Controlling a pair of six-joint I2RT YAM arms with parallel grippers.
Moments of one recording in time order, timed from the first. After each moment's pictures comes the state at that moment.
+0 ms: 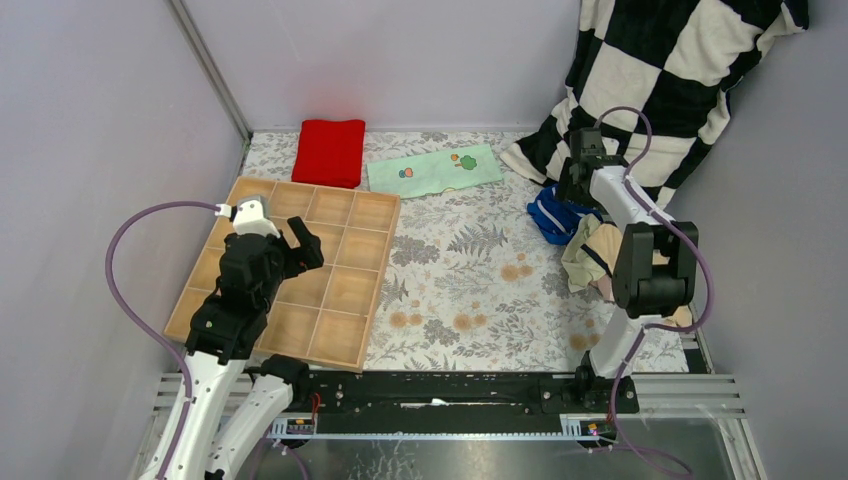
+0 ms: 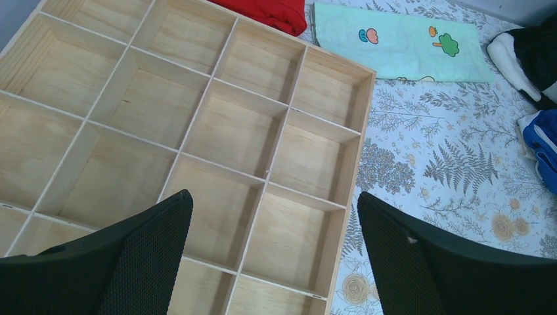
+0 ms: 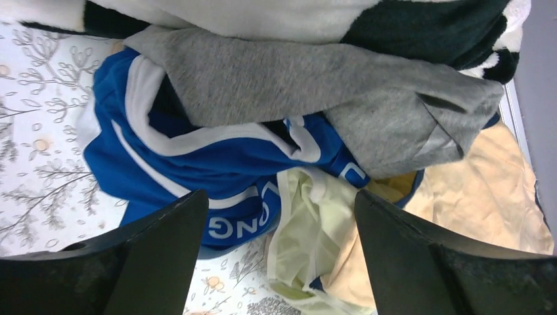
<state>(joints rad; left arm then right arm) -0.26 0.59 0.85 -0.68 -0.25 -0.36 0.04 1.80 1.42 -0.68 0.40 0.36</state>
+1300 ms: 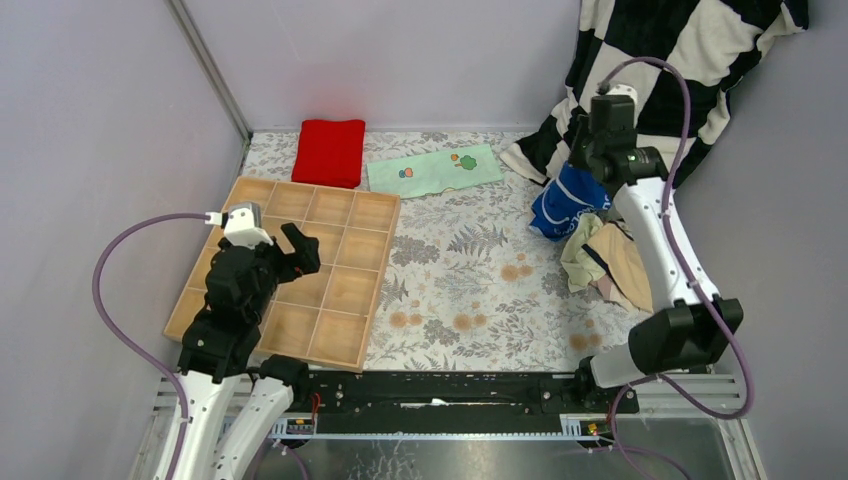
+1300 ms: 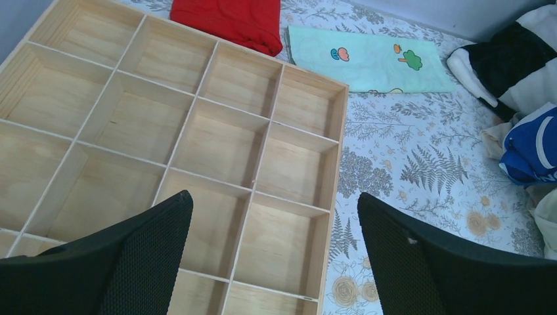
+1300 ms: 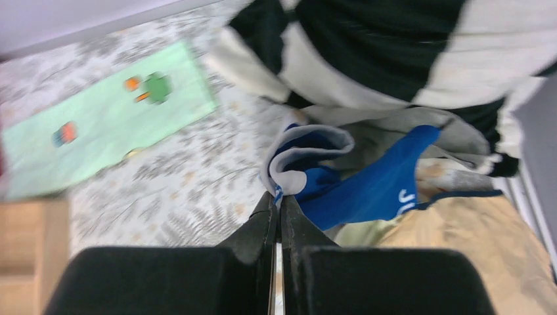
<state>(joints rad) -0.23 0.50 0.84 -0.66 -0.18 -0.34 0.10 1.50 1.56 -0.69 0.25 0.29</state>
